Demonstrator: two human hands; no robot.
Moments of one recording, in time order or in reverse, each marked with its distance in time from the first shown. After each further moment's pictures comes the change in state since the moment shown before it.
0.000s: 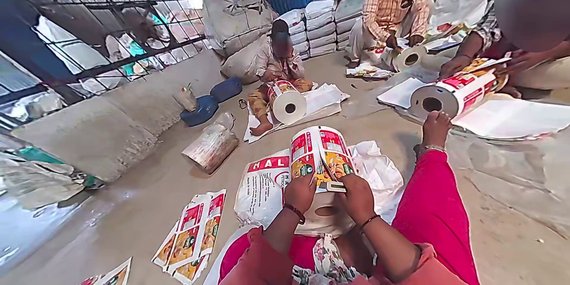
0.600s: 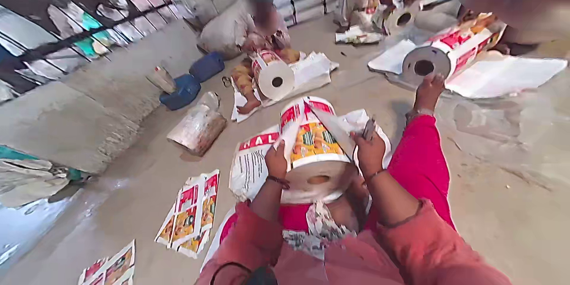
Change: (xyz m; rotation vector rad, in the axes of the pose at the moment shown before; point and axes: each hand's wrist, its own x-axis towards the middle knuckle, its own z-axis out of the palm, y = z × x) left_hand 0.005 -0.029 0.006 -0.812 0.442 -0.270; right_hand 0.022 0.033 -0.029 0.619 0.248 0.722
